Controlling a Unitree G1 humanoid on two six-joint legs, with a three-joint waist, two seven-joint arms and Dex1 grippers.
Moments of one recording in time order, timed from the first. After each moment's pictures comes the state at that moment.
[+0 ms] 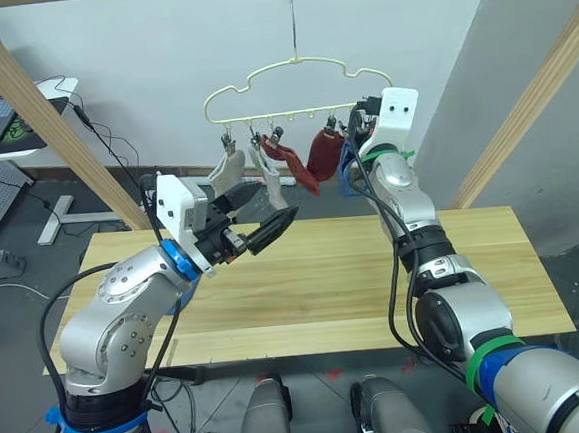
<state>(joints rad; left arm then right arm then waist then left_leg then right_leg) -0.31 0.50 0.16 -0.47 -0.75 0.67 -0.59 -1.05 0.01 -0.17 0.79 0.10 -0.01 -0.16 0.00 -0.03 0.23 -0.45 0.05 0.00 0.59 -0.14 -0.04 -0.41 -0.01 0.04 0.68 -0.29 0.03</state>
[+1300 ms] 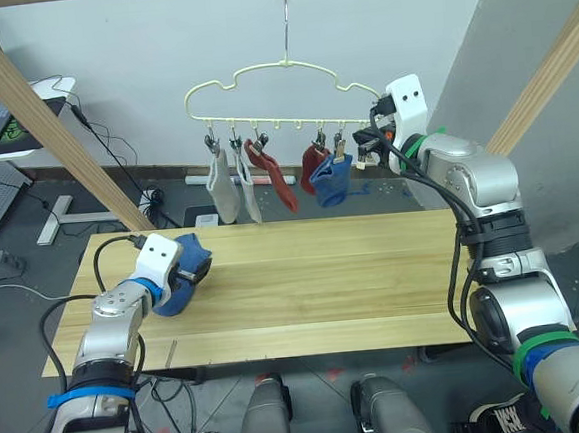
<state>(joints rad) -0.41 0.59 0.06 0.67 -0.13 0.07 -0.57 -0.98 -0.29 -0.03 0.30 0.21 0.77 0.44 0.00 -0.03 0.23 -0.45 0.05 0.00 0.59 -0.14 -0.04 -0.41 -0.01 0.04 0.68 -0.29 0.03</state>
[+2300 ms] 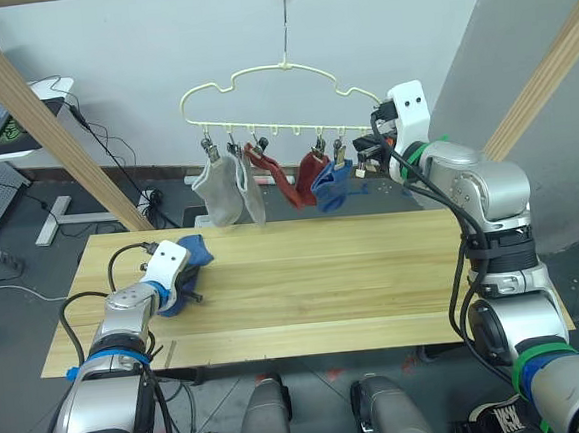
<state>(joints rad) -0.61 0.56 0.05 1.09 -0.03 -0.06 -0.65 -0.92 -0.27 -0.06 0.13 0.26 0.91 0.36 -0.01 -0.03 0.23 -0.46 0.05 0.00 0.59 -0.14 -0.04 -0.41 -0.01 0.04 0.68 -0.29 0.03</state>
